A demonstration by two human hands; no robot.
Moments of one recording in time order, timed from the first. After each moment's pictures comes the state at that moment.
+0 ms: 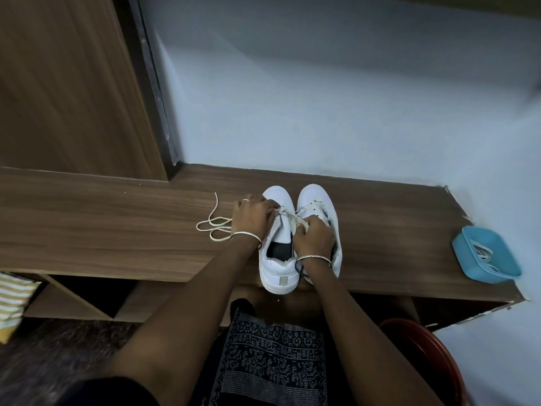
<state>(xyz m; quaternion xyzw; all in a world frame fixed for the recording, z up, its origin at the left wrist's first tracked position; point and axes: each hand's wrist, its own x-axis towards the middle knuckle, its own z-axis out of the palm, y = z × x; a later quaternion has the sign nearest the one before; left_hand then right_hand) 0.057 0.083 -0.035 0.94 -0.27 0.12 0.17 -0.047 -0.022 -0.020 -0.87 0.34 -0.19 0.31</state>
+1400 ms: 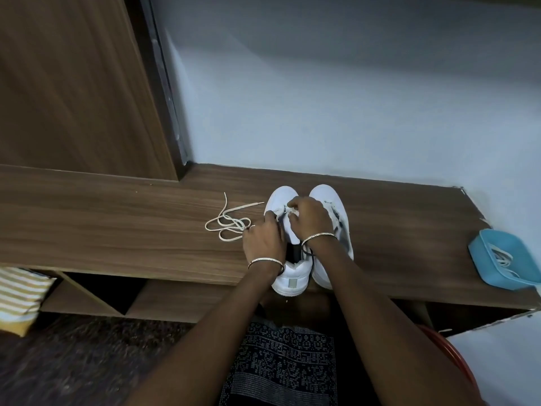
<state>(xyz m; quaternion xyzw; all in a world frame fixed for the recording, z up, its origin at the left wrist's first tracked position) -0.002 0.081 -0.034 0.95 -0.14 0.09 0.26 -0.001 -0.033 -0.006 -0.96 0.16 -0.10 0.22</state>
